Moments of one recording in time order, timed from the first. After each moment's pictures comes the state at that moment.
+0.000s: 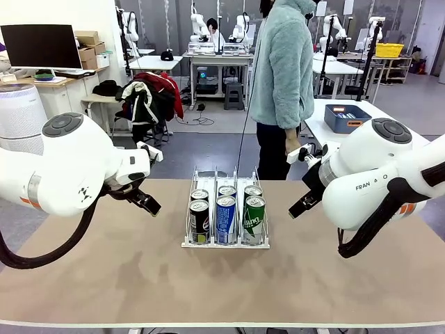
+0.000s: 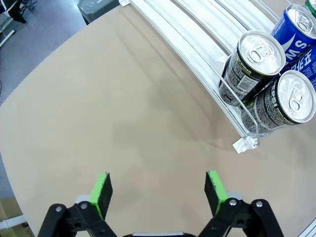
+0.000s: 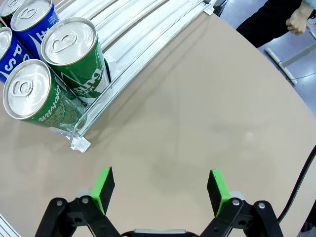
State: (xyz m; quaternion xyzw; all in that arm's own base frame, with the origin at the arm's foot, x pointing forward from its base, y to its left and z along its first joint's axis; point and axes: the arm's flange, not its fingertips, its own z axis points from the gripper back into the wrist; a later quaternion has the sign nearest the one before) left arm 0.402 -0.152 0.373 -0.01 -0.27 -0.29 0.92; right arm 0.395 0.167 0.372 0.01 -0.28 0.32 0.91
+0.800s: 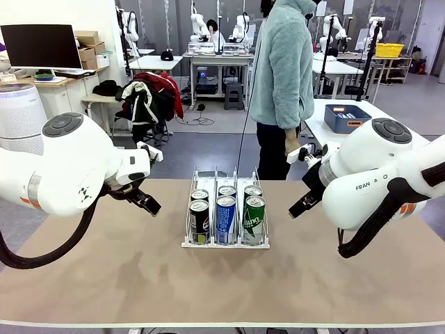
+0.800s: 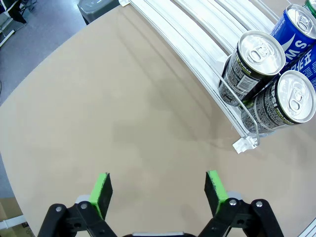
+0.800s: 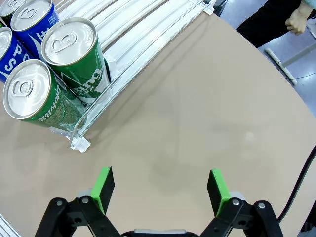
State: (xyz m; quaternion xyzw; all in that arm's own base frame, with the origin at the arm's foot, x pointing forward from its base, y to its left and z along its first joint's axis) left arm 0.402 -0.152 0.373 -0.01 -0.27 -0.29 0.92; right arm 0.395 0.167 0.372 0.01 -0.28 0.32 0.91
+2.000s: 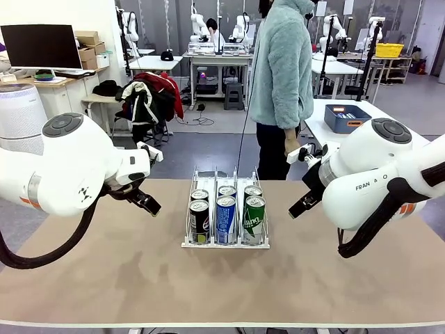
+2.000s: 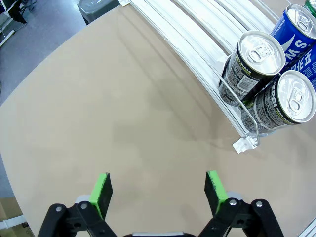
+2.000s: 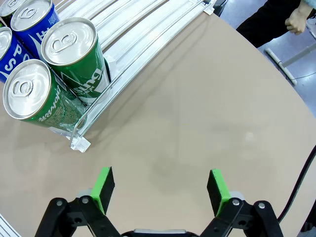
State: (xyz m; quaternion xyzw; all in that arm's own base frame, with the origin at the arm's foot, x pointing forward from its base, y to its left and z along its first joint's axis) left arm 0.402 -0.152 0.373 -0.01 -0.27 -0.29 0.92; right arm 0.395 0.167 0.372 0.01 -0.28 0.32 0.91
